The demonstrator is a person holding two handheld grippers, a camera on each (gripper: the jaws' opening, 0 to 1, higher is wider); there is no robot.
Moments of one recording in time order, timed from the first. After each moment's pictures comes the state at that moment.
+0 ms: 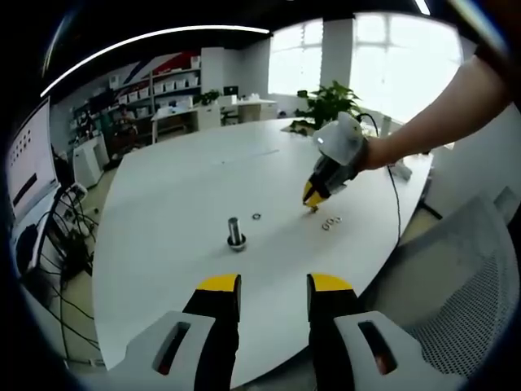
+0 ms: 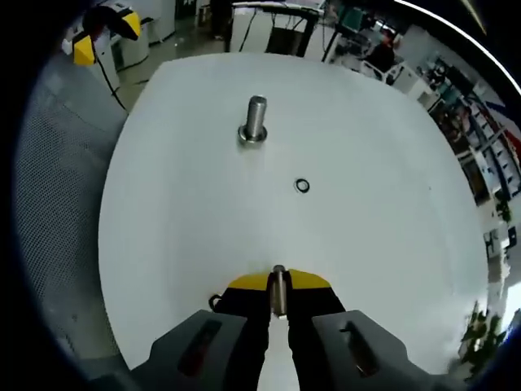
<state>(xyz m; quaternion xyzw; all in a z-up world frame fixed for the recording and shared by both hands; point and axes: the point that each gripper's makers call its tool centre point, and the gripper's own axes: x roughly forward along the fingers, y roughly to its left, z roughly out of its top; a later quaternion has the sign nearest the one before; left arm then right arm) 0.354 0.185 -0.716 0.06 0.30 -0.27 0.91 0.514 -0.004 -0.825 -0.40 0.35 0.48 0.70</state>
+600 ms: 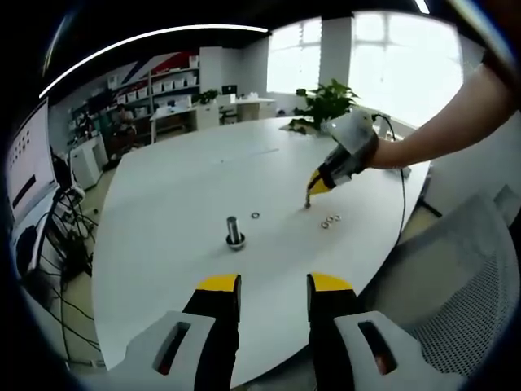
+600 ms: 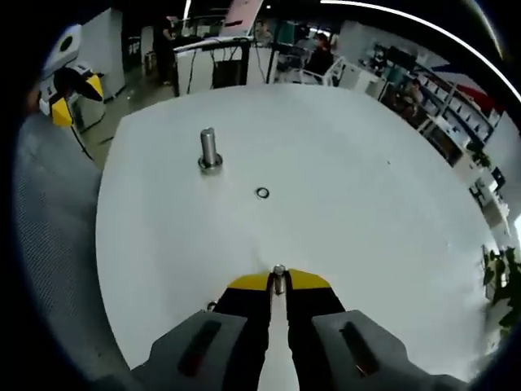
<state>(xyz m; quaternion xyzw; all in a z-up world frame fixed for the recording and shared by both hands) 0.353 0.184 -0.718 0.07 0.31 -0.27 0.91 0.519 -0.017 -0.805 -0.29 0.32 0.44 0.79</state>
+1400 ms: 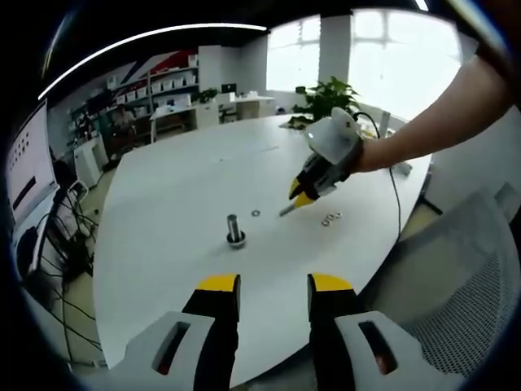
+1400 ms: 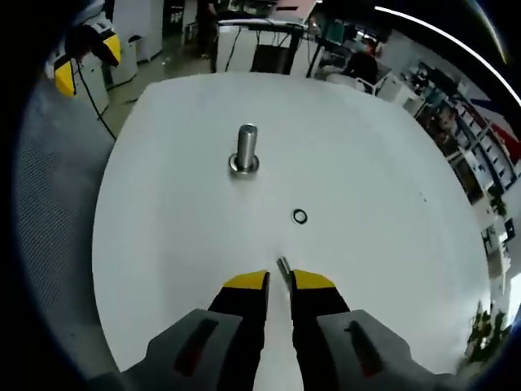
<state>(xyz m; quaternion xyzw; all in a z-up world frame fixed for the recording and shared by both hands) 0.352 0.185 -0.720 0.07 0.31 -0.27 0.91 0.515 0.042 -0.833 -0.39 0.33 0.50 0.70</state>
